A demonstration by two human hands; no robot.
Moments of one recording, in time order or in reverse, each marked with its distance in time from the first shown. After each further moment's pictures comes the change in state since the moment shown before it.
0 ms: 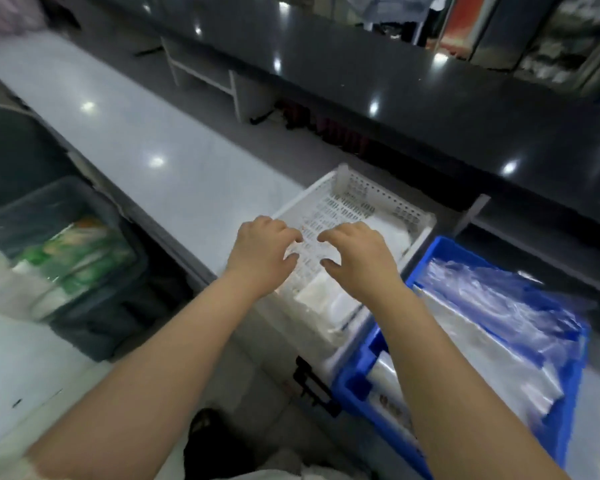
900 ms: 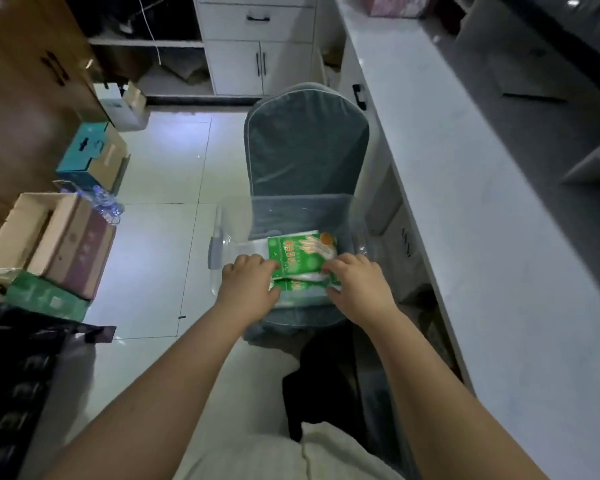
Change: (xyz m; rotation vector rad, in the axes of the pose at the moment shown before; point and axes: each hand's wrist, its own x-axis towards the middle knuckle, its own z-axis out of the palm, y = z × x) left_hand -0.146 -0.631 -0.055 0.025 -0.077 -0.989; right_hand 0.421 -0.492 0.307 0.034 -0.403 -0.658
